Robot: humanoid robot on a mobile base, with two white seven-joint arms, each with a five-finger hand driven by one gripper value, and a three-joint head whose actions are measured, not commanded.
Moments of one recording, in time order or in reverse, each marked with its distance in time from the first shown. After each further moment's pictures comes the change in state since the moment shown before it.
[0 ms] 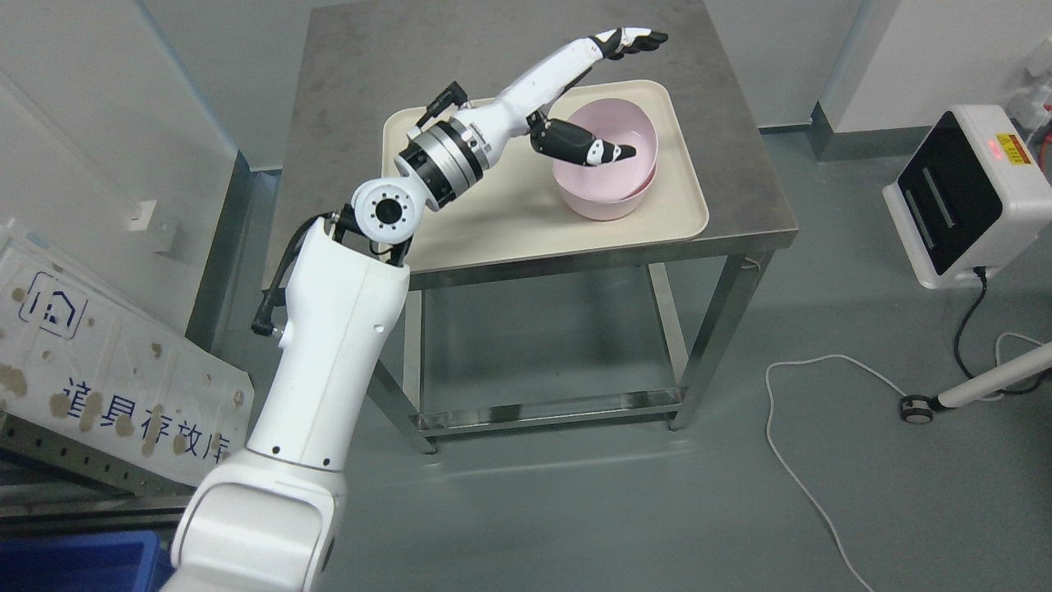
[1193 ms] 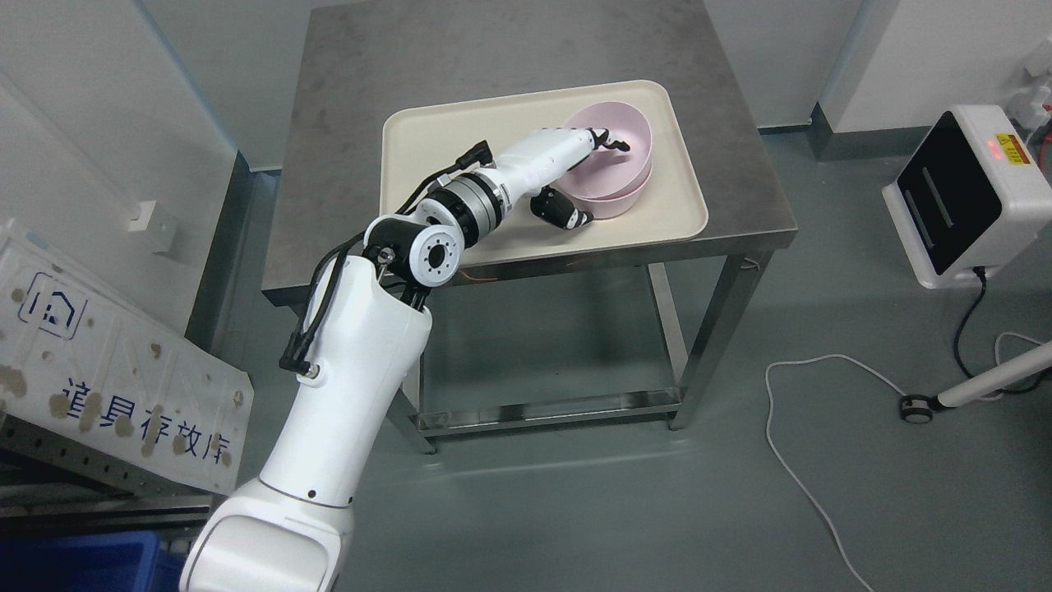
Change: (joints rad) left arm 0.030 -0.002 -0.090 -0.083 -0.492 0.219 -0.029; right arm 0.000 0.000 0.000 0.000 0.000 0.000 0.000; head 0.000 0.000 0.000
